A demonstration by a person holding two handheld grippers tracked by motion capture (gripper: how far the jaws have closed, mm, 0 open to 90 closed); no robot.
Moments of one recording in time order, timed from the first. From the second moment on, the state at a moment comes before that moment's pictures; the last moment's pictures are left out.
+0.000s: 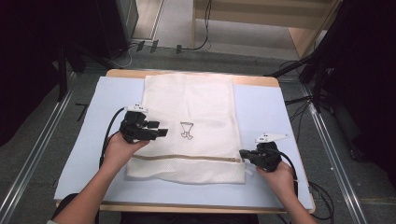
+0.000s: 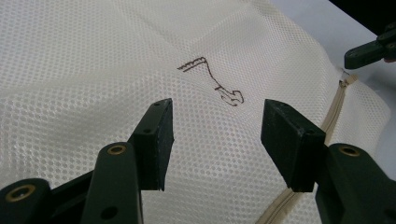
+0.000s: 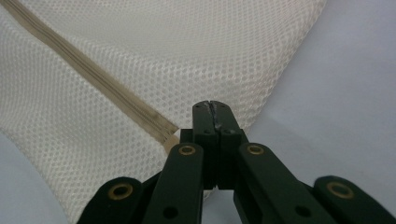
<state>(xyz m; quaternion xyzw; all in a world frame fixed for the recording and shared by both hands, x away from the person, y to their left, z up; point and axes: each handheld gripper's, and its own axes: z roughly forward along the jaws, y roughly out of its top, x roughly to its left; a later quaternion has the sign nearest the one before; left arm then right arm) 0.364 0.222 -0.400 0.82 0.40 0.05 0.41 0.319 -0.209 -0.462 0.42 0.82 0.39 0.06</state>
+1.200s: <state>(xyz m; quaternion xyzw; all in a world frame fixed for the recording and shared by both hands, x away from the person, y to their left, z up) 0.367 0.216 -0.403 0.82 0.39 0.03 0.40 0.312 -0.190 -0.465 0.36 0.85 0.38 0.06</state>
